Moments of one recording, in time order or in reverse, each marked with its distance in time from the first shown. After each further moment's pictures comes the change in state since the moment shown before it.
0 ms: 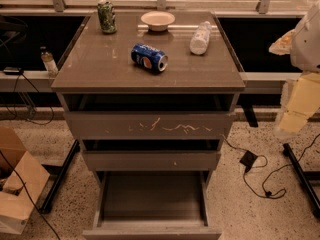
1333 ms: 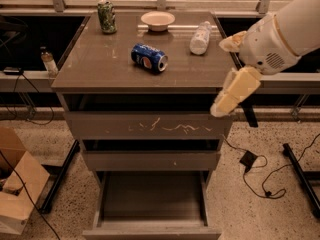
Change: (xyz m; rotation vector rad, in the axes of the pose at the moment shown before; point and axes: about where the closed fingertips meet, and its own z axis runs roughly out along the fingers) arm -0.093 -0.037 0.056 -0.038 -0.444 0.016
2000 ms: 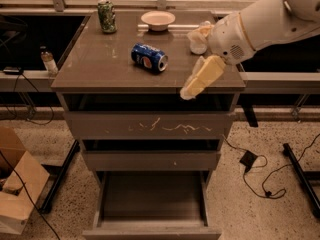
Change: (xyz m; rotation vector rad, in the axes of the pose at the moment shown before) arm -0.049 -0.036 0.053 -0.064 -0.221 -0.048
